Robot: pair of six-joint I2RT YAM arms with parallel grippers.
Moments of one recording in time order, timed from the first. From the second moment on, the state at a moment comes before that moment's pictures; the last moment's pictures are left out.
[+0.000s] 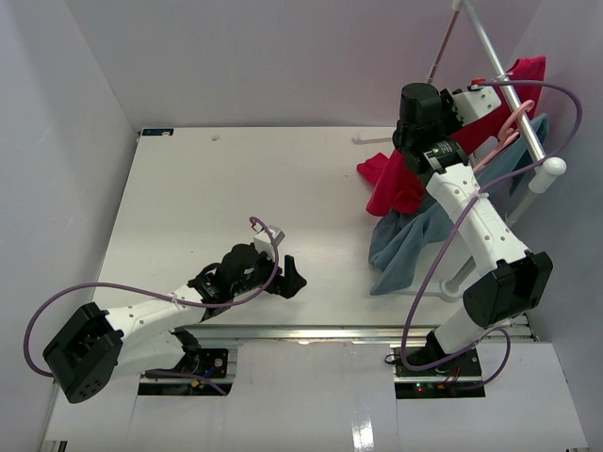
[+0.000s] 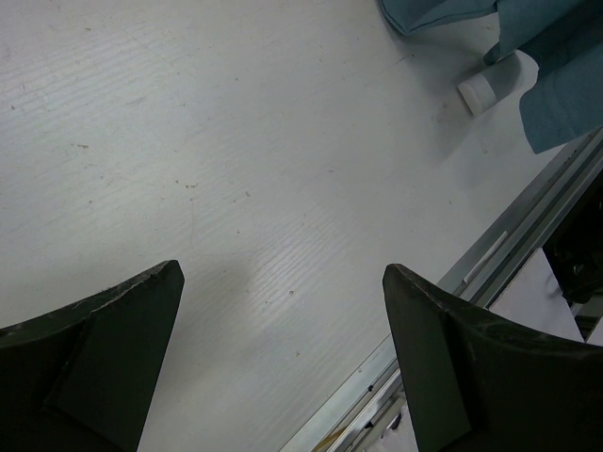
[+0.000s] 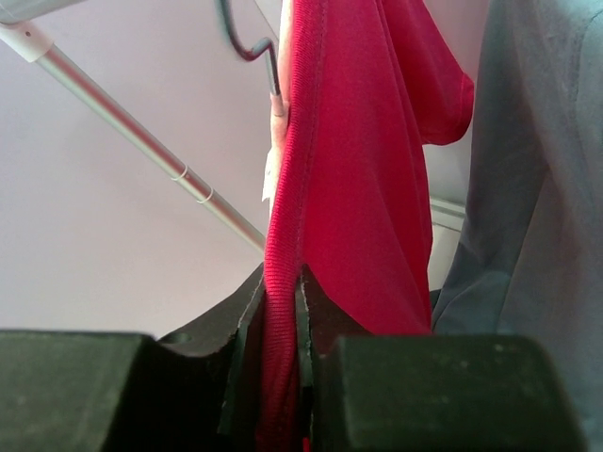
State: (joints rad) left arm -0.82 1.09 0.40 0.21 0.09 -0.44; right arm 0.40 1.57 1.67 -0.29 1.20 0.72
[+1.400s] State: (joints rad) left arm -0.82 0.96 0.37 0.23 -0.02 -0.38; right arm 0.49 1.25 1.55 -0.55 0.73 0.34
